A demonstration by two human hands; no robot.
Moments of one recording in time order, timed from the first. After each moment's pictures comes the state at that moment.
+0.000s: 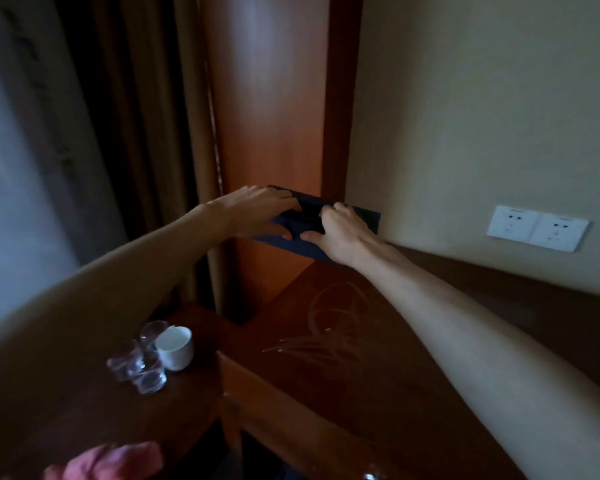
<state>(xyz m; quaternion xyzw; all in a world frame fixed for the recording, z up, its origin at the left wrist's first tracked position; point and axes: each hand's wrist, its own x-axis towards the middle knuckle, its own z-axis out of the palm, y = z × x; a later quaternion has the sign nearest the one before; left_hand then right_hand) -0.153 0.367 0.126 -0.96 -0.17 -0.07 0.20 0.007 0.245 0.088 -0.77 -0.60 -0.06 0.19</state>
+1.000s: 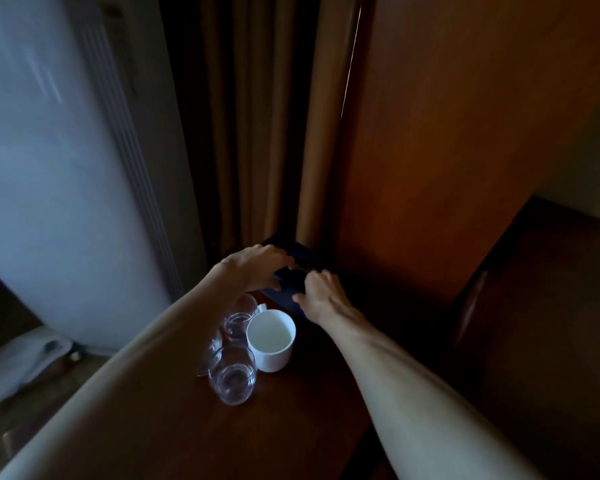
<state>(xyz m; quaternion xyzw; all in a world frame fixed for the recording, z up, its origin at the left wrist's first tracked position) -0.301 0.661 -0.192 -0.95 -0.31 0.05 -0.03 -0.179 0.554 -0.207 -0.83 -0.54 0.14 0.09</state>
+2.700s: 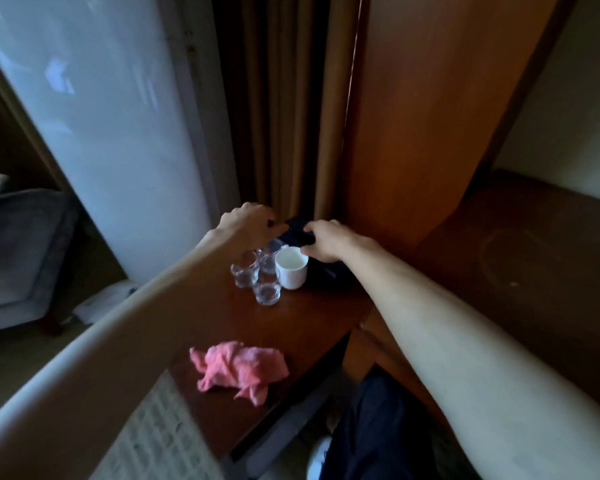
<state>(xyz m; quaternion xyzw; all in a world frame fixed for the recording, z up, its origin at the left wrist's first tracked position) -0.389 0.466 -0.081 -0.82 -0.56 -0.05 -0.06 -0.214 0.409 -0.092 -0.74 -0.64 0.17 0.05</state>
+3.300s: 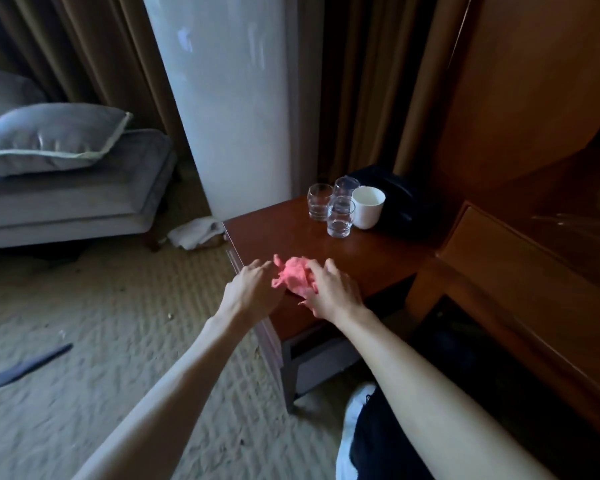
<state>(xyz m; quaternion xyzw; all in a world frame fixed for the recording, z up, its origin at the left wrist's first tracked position) -0.525 0.251 -0.248 -0.72 -0.67 -0.13 -0.12 -0.348 0.265 -0.274 -0.64 -0.74 0.16 0.11</state>
